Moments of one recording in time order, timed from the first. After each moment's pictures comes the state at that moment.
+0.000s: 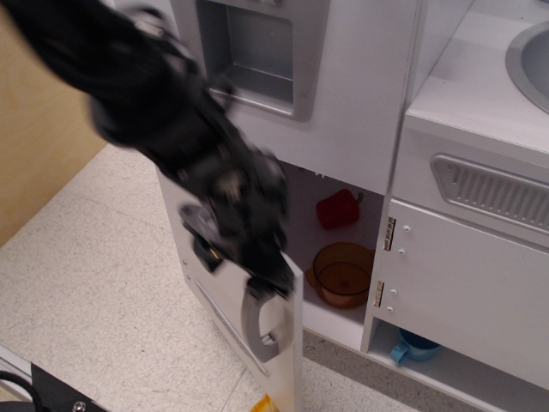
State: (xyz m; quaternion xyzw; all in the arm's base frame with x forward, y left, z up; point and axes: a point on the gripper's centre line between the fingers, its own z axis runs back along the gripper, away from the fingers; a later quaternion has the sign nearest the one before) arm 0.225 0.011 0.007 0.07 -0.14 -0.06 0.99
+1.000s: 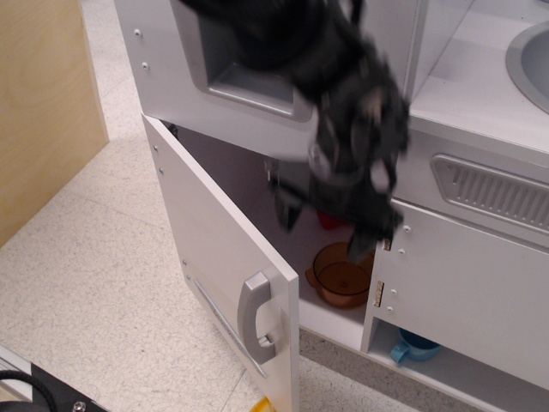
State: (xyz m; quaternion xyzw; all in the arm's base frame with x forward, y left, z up) arm 0.279 -0.044 0.012 0.07 -0.14 0.04 0.99
